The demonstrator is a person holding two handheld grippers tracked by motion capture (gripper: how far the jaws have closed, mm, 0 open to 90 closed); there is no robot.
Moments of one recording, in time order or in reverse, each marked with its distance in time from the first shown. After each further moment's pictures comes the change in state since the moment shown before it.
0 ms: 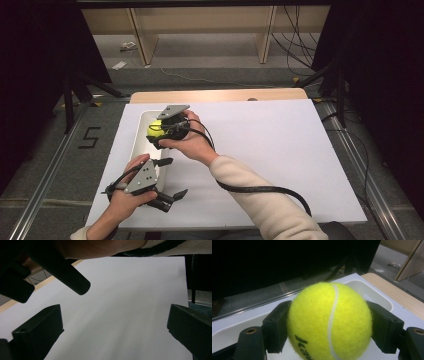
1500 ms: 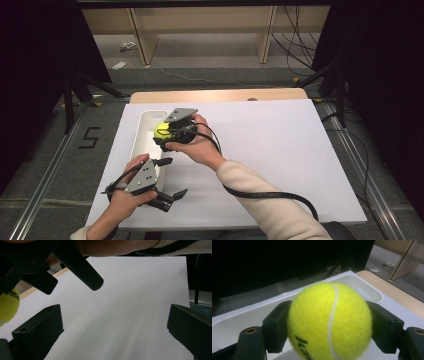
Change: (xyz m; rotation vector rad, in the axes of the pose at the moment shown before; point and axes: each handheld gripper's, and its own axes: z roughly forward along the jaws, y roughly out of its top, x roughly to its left) left arm 0.000 0.000 0.000 0.001 0.006 -0.004; right arm -0.001 -0.013 -0.016 -0.009 -0.032 0.010
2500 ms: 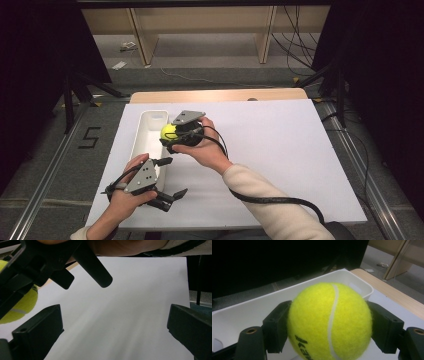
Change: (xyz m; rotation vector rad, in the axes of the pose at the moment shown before) left arm 0.000 0.001 0.000 -0.003 0.003 -0.001; right arm -0.003 -0.012 -0.014 -0.010 -0.034 -0.001
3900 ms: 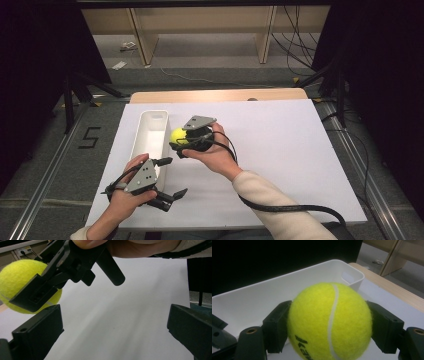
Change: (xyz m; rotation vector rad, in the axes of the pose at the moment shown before) left arm 0.000 0.000 0.000 0.000 0.002 -0.006; right arm -0.005 -0.021 -0.018 0.003 -0.027 0.015
